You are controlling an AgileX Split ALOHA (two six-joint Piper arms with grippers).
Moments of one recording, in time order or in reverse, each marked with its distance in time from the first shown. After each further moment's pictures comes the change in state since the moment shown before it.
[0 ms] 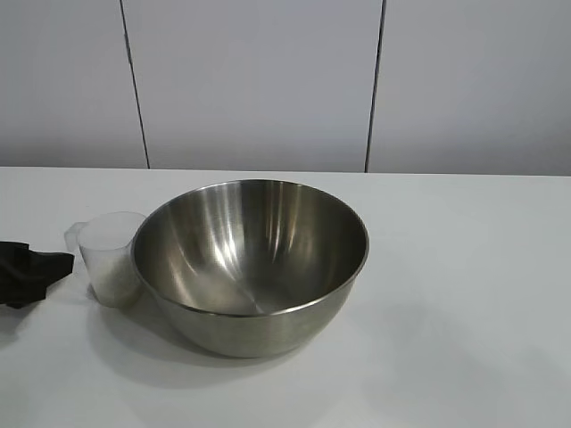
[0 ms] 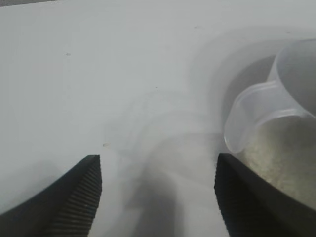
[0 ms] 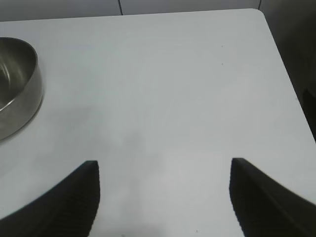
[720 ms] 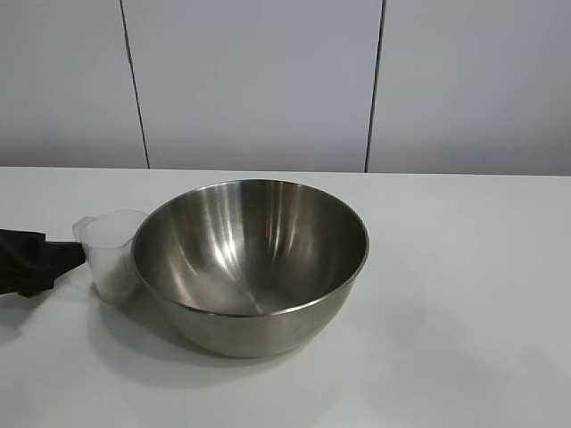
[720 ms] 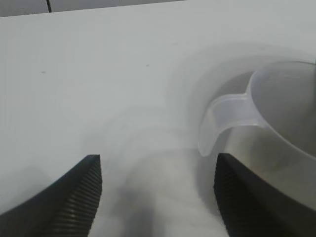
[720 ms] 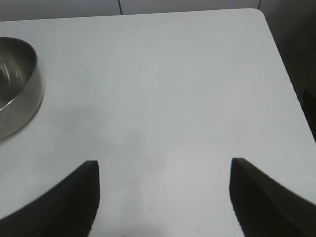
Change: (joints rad) left arm 0.000 0.006 -0.053 0.068 0.000 -0.027; right arm 0.000 0.000 0.000 0.000 0.000 0.000
